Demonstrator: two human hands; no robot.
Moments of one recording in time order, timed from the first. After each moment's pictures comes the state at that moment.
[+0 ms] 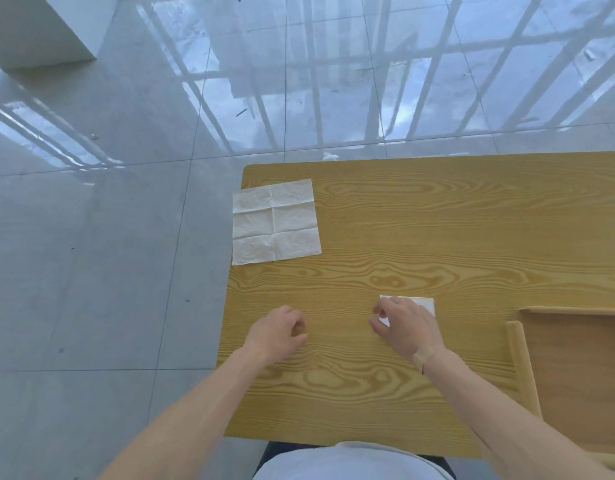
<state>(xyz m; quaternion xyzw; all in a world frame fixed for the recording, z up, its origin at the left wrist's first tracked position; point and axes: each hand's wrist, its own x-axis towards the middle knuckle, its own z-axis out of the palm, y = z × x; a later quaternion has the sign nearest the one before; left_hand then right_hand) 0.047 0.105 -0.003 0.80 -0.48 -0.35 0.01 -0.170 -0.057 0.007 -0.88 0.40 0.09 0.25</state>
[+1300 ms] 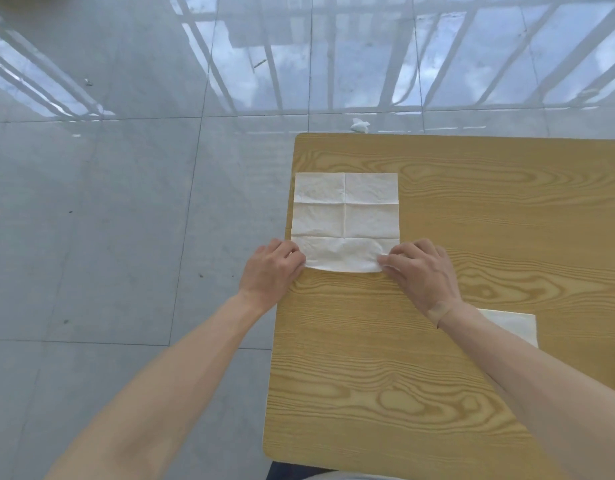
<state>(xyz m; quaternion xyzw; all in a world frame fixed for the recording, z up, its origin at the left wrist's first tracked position) 0.216 0.107 -0.030 0.78 -0.61 -0.06 0.11 -0.020 -0.070 -0.023 -0.94 0.30 -0.04 0.15</state>
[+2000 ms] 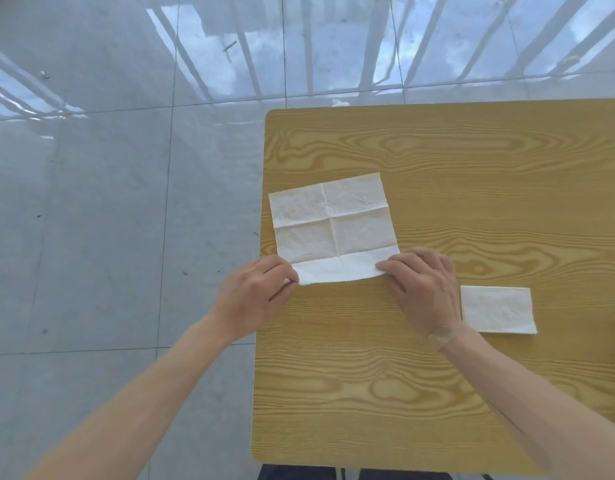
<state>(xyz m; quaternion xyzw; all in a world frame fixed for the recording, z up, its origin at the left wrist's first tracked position) 0.190 0.135 -0.016 0.72 -0.63 -0.16 0.23 -0.059 -0.029 -0.038 -0.91 0.35 -0.17 0.13</state>
